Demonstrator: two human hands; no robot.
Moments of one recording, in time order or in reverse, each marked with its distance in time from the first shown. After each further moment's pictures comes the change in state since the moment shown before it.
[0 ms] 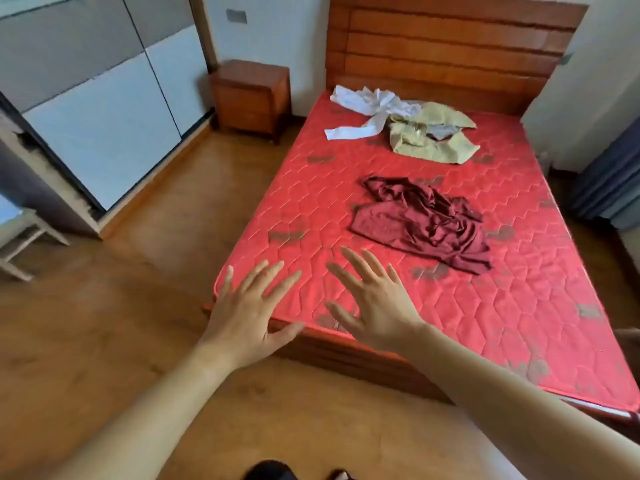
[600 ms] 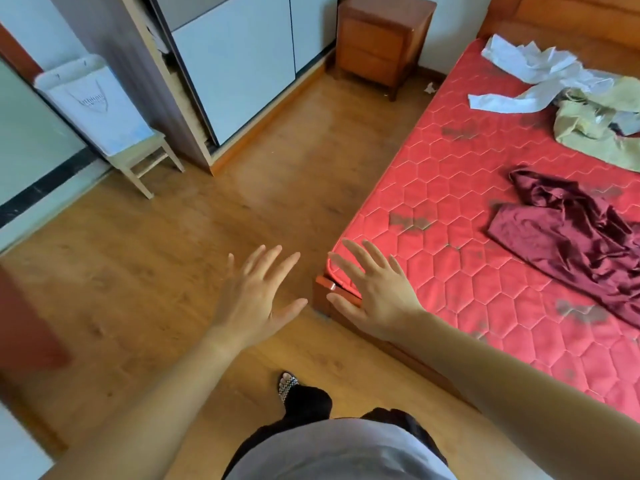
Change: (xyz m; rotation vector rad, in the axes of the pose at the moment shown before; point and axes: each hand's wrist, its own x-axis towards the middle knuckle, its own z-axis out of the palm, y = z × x) left_hand -0.086 -0.282 0.015 -0.016 -0.052 -0.387; right_hand 0.205 -0.212 0.127 0.039 -0.228 -0.264
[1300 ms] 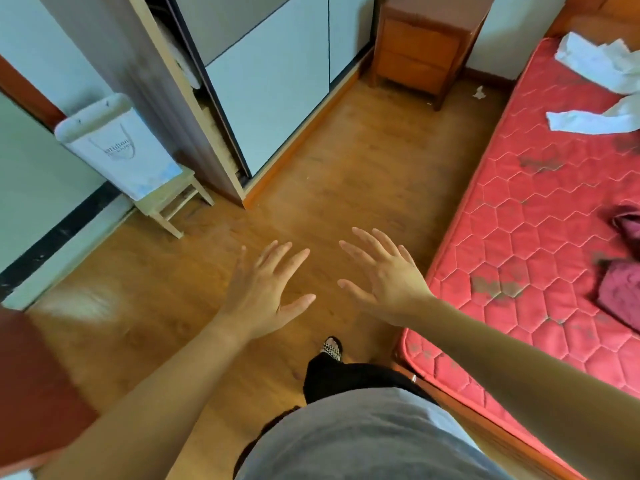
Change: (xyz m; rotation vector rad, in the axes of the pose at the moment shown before) left_hand 0.241 -0.287 -0.036 0.035 -0.063 0.031; right_hand 0.375 -0.044 -0.010 0.054 -0.017 0.032
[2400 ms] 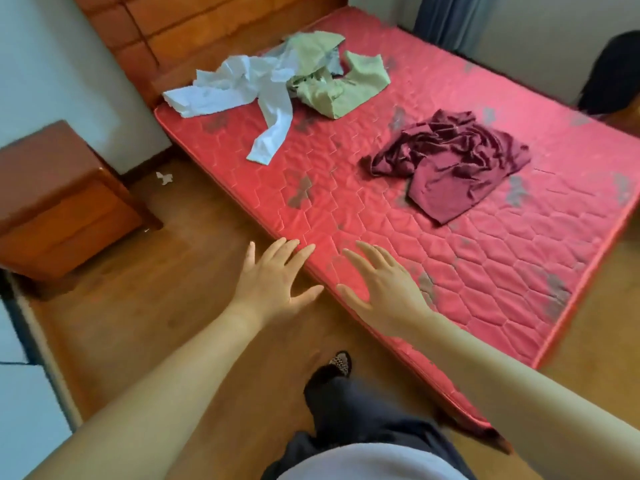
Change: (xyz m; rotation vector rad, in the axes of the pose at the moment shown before) left_hand 0.672 0.185 -0.073 0.168 -0.114 1.295; right_hand 0.231 0.277 -0.172 0.254 0.586 1.270
